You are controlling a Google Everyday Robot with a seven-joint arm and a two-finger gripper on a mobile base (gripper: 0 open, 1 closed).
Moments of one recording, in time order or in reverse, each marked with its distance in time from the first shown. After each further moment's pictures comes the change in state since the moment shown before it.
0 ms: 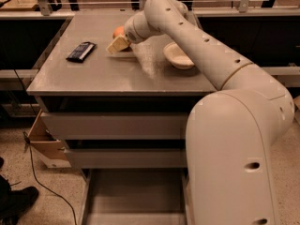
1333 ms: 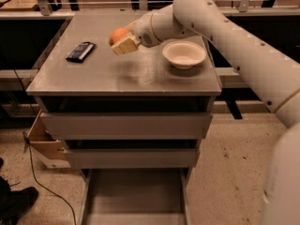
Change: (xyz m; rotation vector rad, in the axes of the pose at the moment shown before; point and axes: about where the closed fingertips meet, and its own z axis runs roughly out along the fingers) arm -0.019 0.073 -0.103 -0.169 -0.141 -0.054
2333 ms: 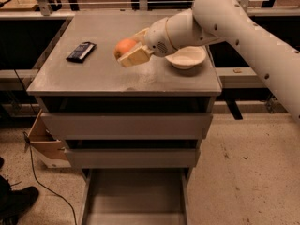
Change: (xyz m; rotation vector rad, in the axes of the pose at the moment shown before) arm 0.017 0.056 -0.057 -0.141 -0.001 -0.004
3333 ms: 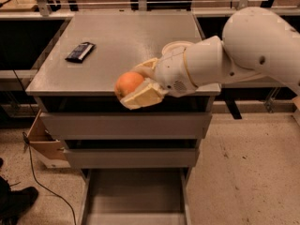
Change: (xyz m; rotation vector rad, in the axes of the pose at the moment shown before) arm 0.004 0.153 -0.063 -0.072 0.022 -0.034
